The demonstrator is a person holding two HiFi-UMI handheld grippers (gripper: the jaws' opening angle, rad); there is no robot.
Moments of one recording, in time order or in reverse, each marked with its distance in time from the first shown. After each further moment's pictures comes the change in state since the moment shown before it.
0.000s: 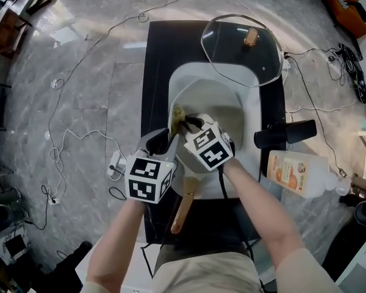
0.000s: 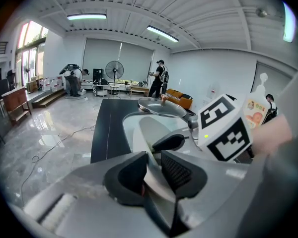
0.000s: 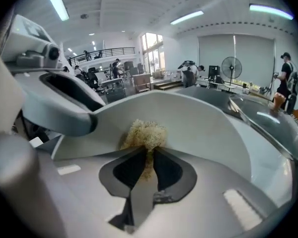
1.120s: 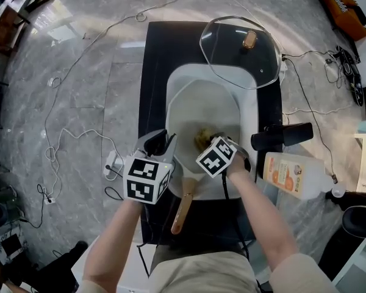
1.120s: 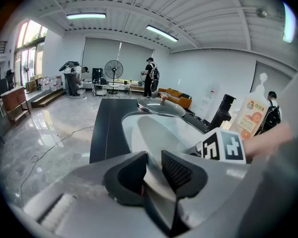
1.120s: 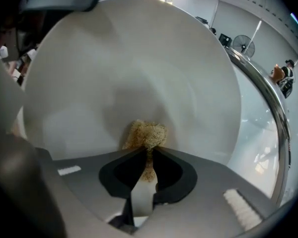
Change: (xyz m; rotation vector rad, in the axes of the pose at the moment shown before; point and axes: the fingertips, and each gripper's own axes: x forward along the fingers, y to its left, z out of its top) left arm 0.001 -0.002 -0.001 0.001 0.007 -0.007; right arm -0.028 -0.026 -0.144 -0.092 0.562 -0.124
